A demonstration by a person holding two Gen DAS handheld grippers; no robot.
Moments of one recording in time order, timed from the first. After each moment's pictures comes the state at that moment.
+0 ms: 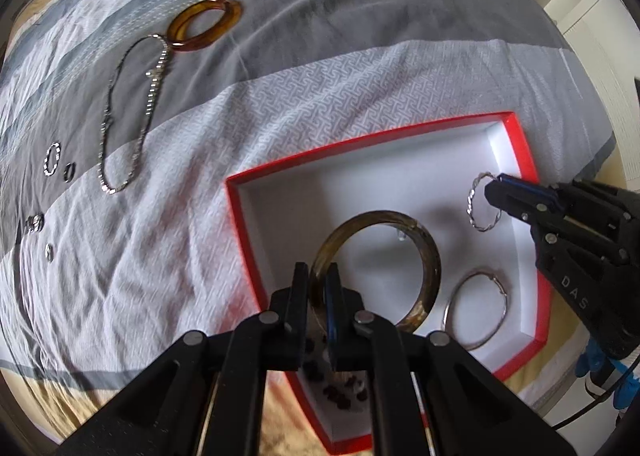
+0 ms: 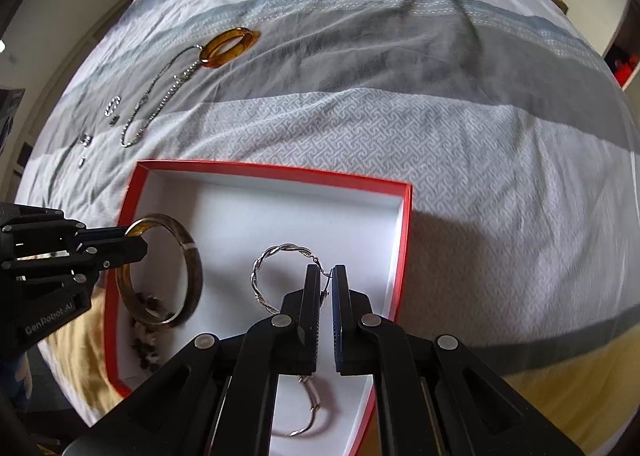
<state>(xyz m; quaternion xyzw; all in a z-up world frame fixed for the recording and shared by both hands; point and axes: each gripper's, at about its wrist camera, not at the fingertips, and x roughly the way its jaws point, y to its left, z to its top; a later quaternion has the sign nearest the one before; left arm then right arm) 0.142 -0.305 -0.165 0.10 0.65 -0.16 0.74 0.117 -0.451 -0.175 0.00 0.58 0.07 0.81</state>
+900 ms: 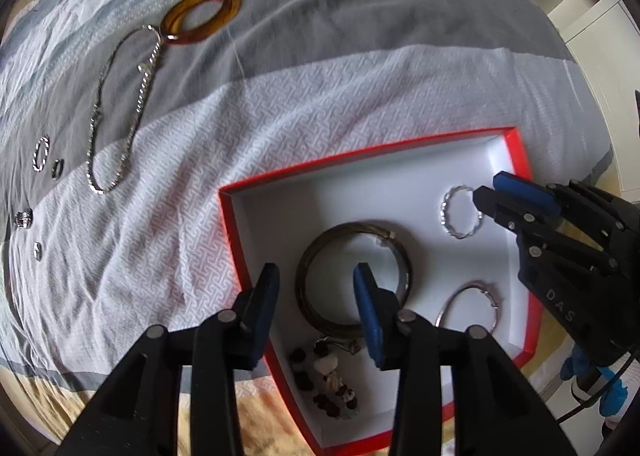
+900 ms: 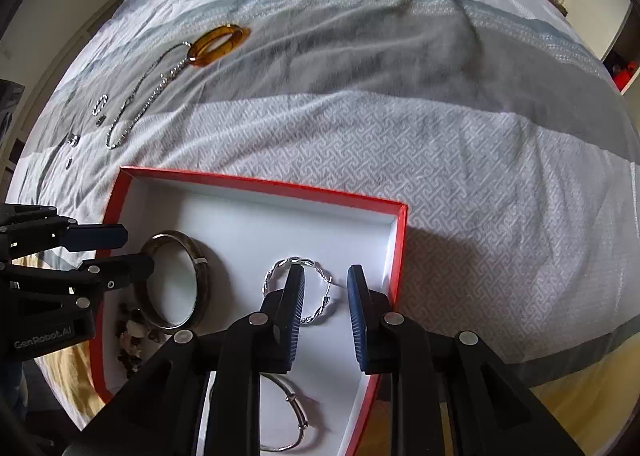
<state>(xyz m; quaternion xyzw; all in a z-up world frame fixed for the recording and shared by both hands) 0.174 -0.288 -0.165 0.08 0.66 -0.16 0.73 0.131 -0.453 -0.179 -0.01 0.58 0.06 0.81</state>
